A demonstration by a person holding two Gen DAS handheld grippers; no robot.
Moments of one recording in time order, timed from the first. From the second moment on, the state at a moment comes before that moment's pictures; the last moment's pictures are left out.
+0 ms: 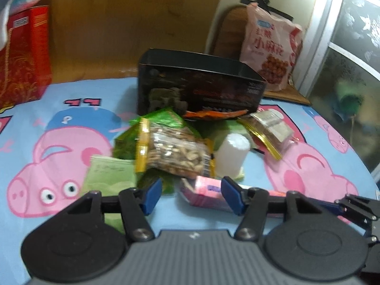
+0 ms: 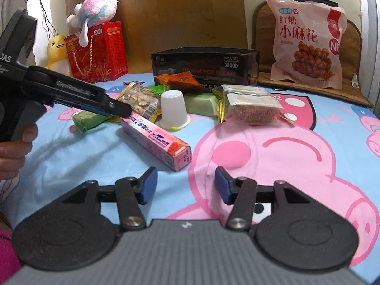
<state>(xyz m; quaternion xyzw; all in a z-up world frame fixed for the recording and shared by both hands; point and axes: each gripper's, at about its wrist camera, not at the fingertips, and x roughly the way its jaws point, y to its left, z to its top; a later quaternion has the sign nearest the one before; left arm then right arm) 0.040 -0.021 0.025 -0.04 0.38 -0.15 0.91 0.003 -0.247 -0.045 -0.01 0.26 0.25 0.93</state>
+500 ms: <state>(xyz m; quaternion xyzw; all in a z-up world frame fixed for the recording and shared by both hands) 0.029 -0.030 0.058 -0.07 0.36 -0.20 0.91 0.018 -0.247 -0.030 0.00 0.23 0.28 0.93</state>
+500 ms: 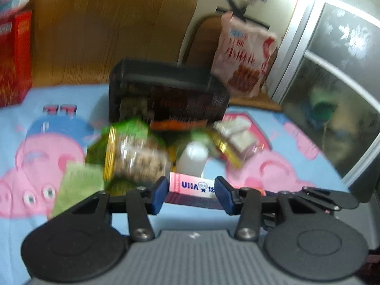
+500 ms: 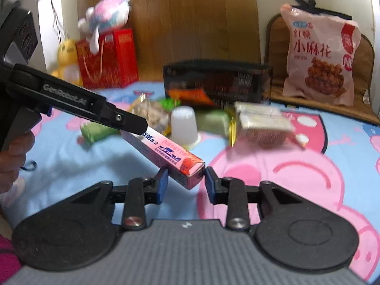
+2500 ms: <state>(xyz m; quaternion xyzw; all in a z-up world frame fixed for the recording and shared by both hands) -0.011 0.002 0.020 -0.13 0.35 -0.23 0.90 0.070 -0.255 -0.050 -0.12 0.21 0.23 0.94</state>
